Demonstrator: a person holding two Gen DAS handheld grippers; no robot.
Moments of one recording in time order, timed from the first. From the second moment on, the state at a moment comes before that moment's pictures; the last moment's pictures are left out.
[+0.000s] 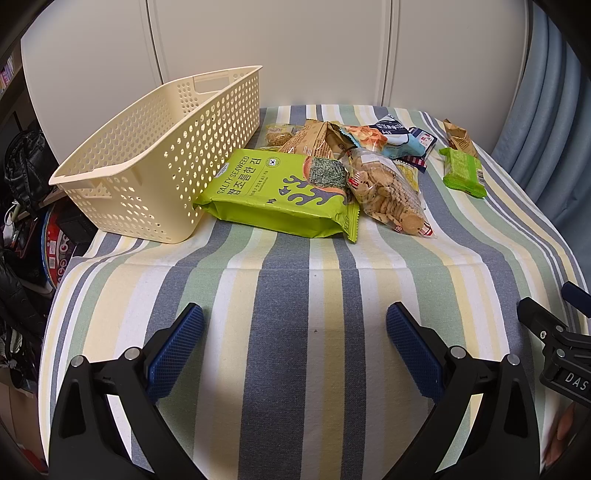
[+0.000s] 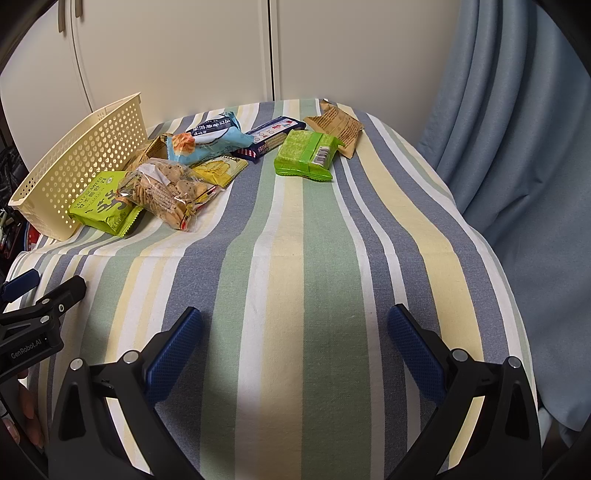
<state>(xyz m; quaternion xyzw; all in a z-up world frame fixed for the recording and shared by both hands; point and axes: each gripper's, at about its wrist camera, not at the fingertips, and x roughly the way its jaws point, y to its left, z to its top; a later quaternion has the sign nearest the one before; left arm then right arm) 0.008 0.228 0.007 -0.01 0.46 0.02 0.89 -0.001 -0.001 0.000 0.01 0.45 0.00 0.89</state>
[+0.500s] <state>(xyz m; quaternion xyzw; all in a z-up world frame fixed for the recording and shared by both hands) 0.007 0.228 0.007 -0.01 0.46 0.02 0.89 0.000 -0.001 0.002 0.01 0.45 0.00 0.89</state>
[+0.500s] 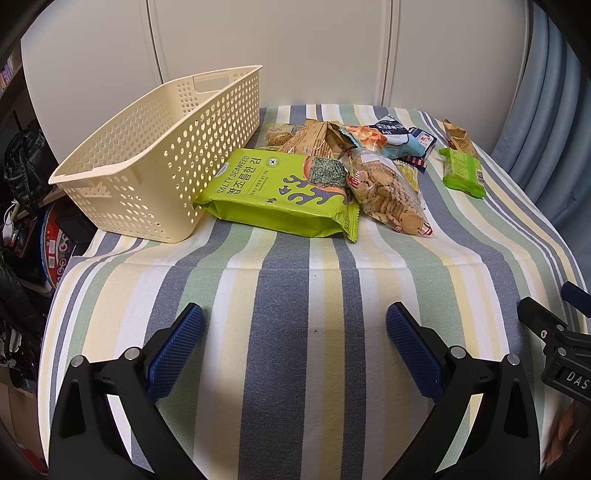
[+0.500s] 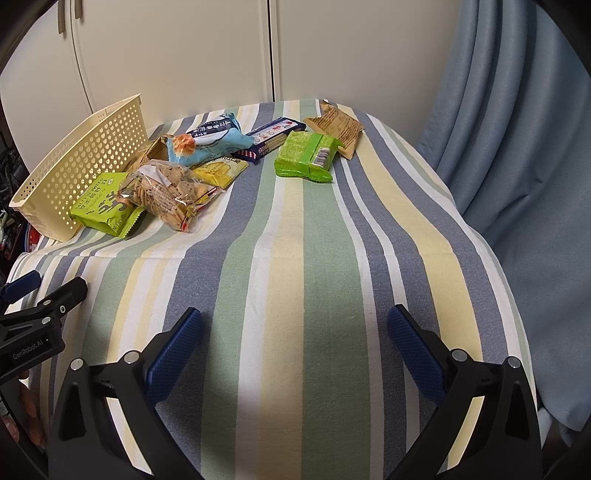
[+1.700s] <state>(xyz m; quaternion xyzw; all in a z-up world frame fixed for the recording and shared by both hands) 0.233 0.146 -0.002 0.07 0.50 -0.15 0.85 0.065 -0.059 0.010 0.08 0.44 0.03 0.89</state>
